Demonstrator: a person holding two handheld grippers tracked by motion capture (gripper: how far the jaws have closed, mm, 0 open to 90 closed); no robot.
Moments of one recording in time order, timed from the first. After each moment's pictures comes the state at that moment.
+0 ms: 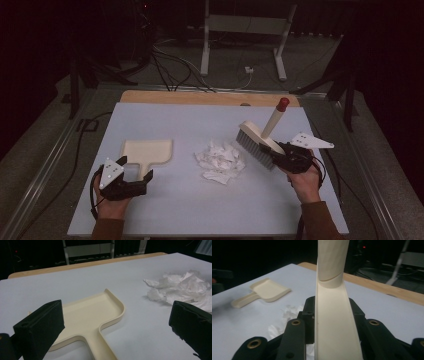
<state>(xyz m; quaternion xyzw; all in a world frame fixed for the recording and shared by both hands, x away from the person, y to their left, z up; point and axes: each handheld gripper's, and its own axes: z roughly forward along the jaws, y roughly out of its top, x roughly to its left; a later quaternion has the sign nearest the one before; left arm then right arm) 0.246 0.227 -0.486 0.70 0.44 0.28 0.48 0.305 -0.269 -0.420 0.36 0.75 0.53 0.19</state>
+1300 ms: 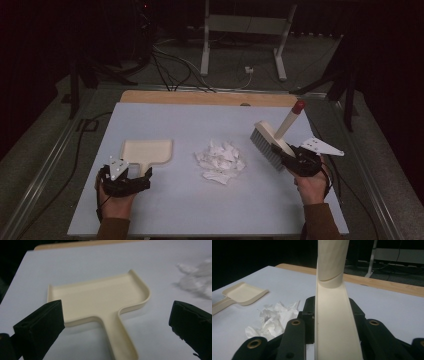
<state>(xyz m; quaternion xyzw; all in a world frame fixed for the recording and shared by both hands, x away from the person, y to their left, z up) 0.258 0.215 -0.496 0.69 0.54 0.29 0.38 0.297 -0.293 -0.432 0.43 0.71 0.51 0.23</state>
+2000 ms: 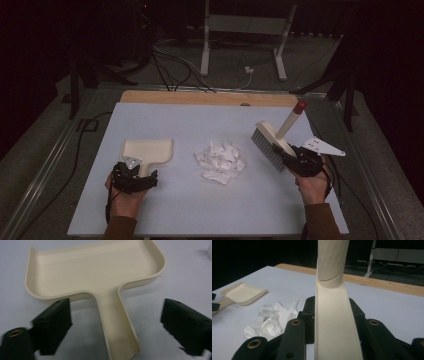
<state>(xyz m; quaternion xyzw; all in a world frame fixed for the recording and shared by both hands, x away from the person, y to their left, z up) 0.277 0.197 -0.512 0.73 0.58 0.23 0.28 0.297 -0.295 -0.433 0.43 0.71 0.51 0.23</state>
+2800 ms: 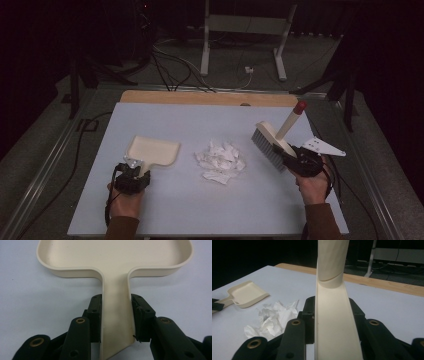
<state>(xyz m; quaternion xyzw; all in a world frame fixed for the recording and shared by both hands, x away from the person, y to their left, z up) 0.278 0.196 -0.516 0.73 0.60 0.22 0.25 0.297 -0.296 -0.433 0.43 0.71 0.51 0.23</state>
